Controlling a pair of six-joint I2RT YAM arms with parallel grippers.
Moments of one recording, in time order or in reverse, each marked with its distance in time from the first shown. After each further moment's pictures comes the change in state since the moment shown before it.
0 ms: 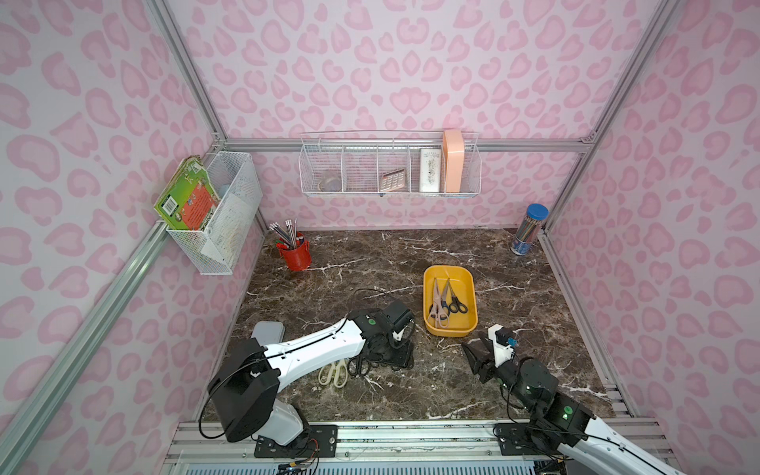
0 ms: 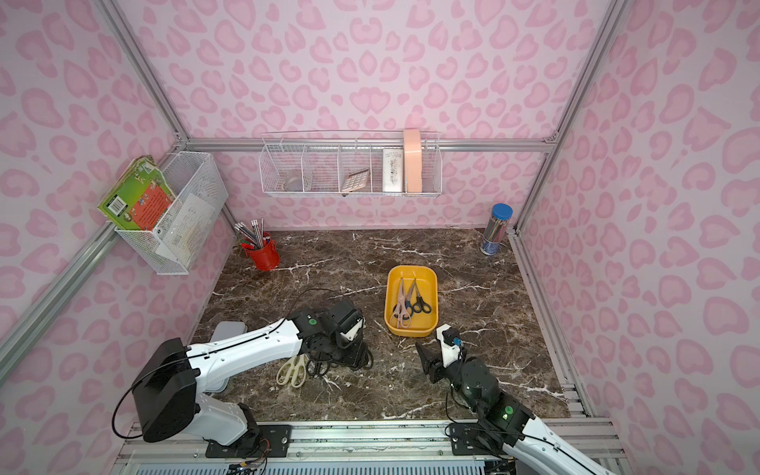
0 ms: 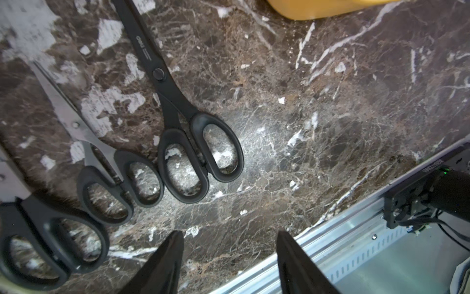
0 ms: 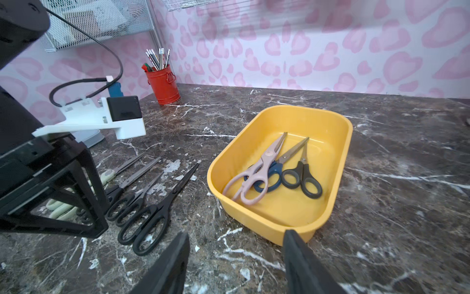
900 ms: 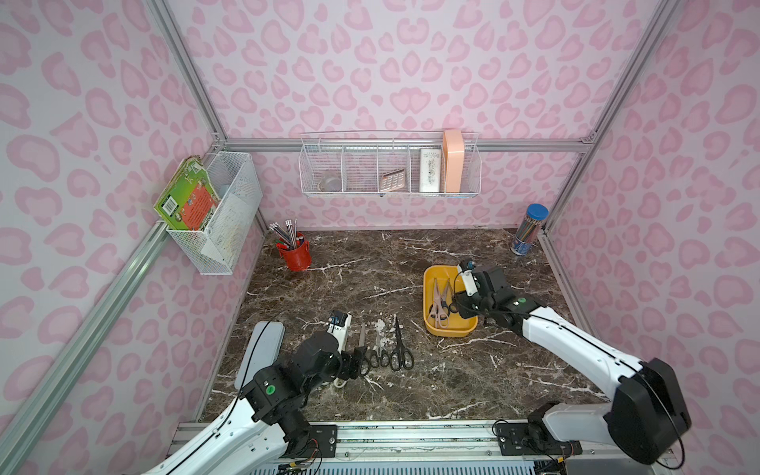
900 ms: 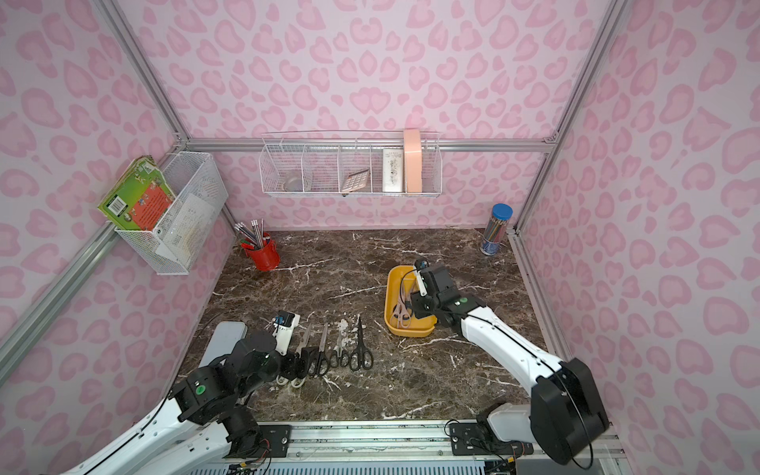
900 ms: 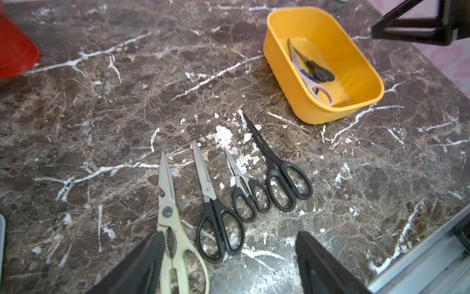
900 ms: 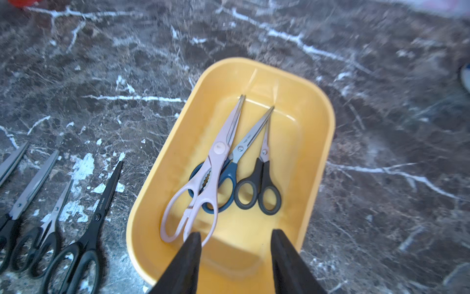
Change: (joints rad) left arm 0.091 -0.842 -0.379 0.042 -0.362 0.257; right arm -0.332 1.009 0.793 -0.351 -0.155 -0.077
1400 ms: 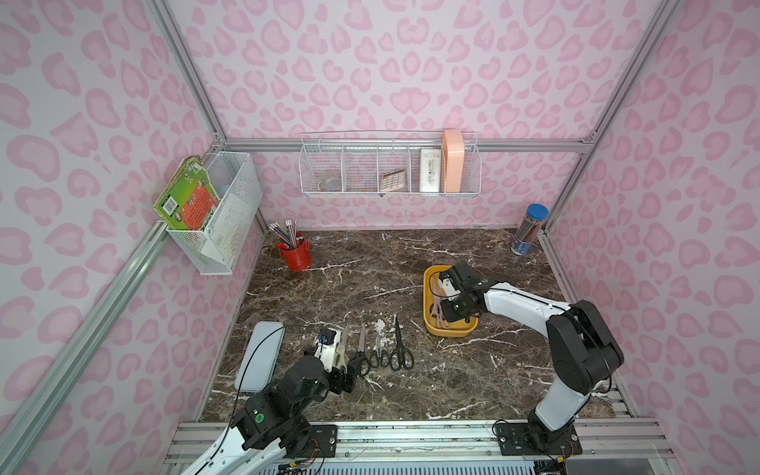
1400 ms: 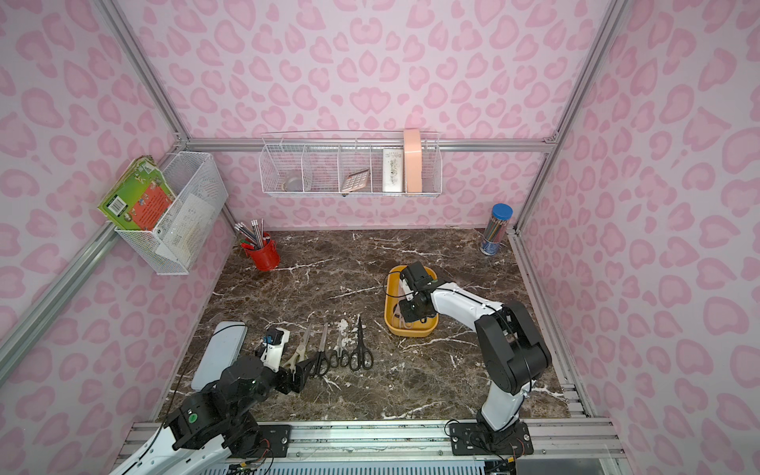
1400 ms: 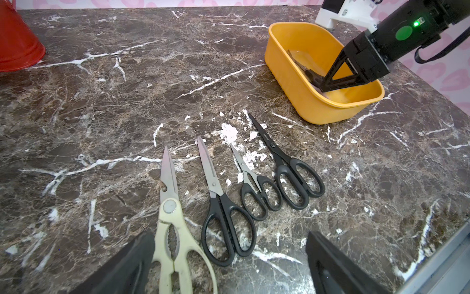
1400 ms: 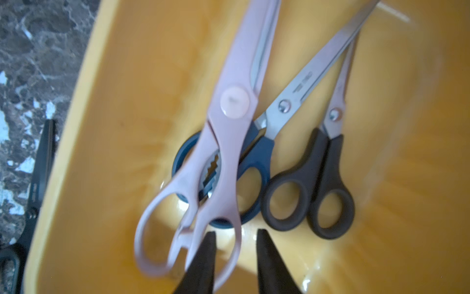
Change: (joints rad) left arm 0.000 -0.414 -0.283 0.056 -0.044 0.037; right arm -0.010 0.485 0.275 -0.194 -0.121 0.024
